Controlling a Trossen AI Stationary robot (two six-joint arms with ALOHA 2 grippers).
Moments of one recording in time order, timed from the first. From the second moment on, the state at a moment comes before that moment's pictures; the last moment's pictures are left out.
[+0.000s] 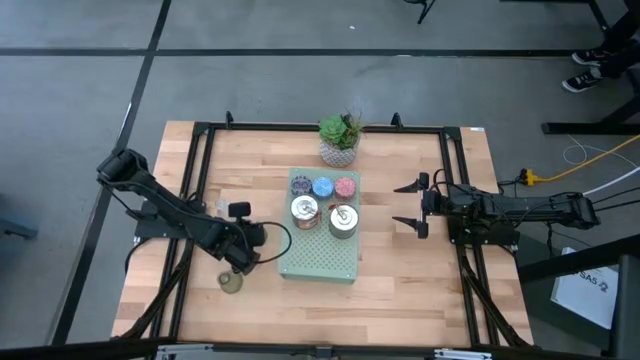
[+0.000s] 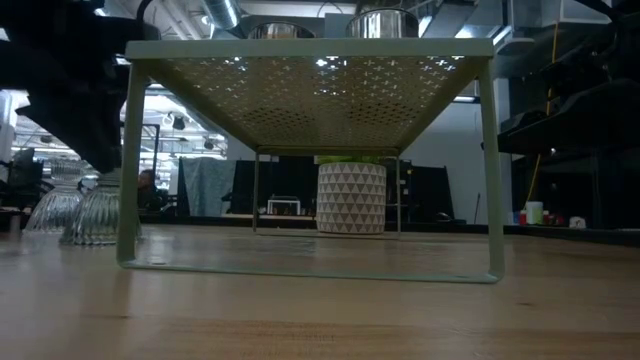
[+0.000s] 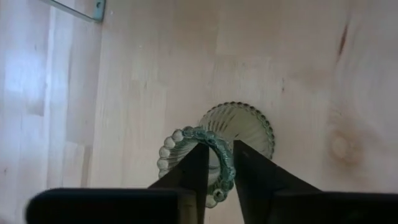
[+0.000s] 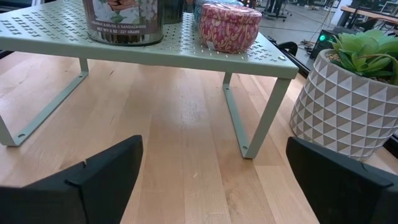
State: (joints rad) left arm -0.54 1.41 0.83 -0.90 -0.47 -0.60; right arm -0.03 0.28 0.01 0.02 0.07 -0.09
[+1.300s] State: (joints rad) left arm -0.54 1.25 1.26 -1.40 -0.38 -0.77; right arm -0.03 0.28 0.01 0.02 0.07 -0.09
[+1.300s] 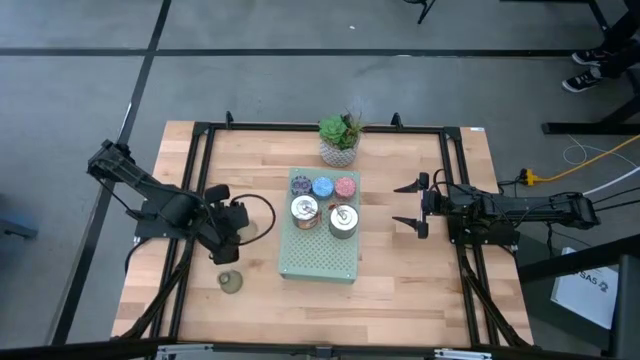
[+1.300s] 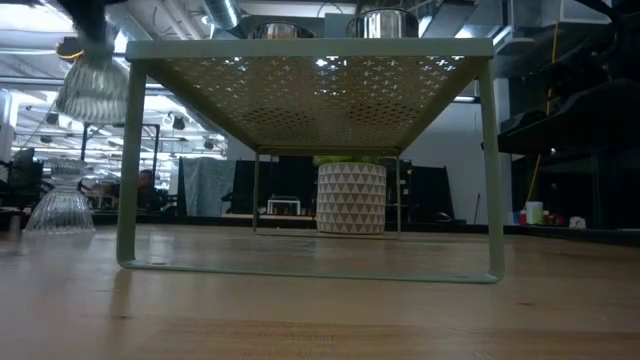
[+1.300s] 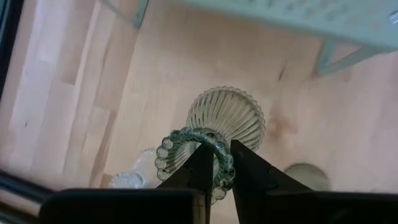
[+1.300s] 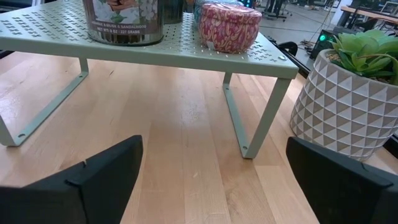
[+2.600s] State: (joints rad) left arm -0.50 1.78 1.96 -1.36 -0.27 -0.20; right arm -0.03 0.28 0.01 0.02 0.07 -0.09
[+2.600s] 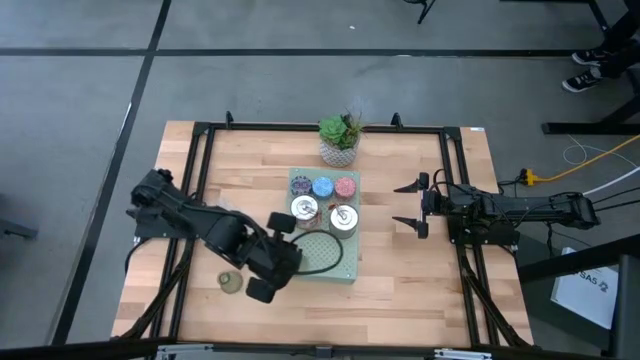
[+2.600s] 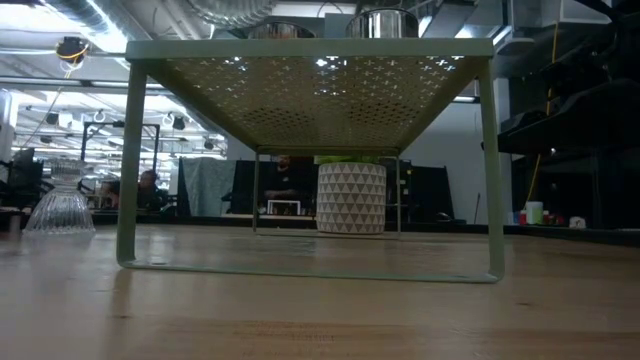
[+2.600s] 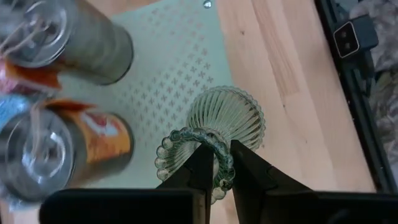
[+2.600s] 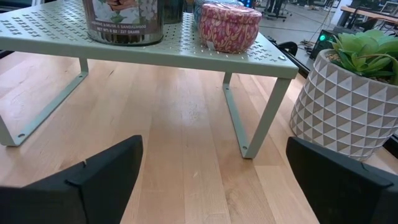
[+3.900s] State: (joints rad) left arm -0.34 1.92 1.97 -0.99 -0.21 0.57; right arm -0.03 0.28 0.01 0.02 0.07 -0.09
